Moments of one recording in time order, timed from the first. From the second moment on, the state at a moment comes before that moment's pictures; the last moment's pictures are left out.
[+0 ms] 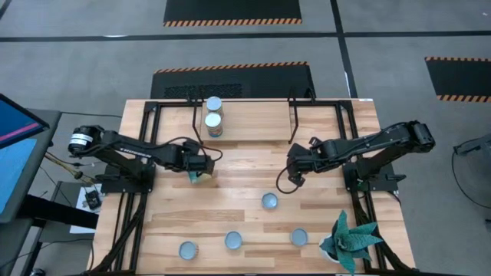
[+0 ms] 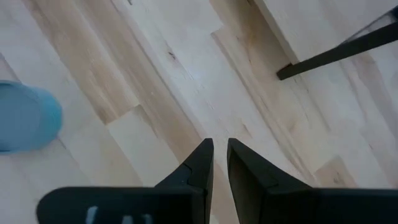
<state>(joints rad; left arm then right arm) -0.02 1.39 0.76 -0.73 -0.42 -1.28 0.14 1.36 1.03 -0.98 0.37 0.66</state>
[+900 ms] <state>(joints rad) -0.26 1.54 0.99 -1.11 0.01 -1.15 0.14 1.36 1.03 -0.94 0.34 0.63</state>
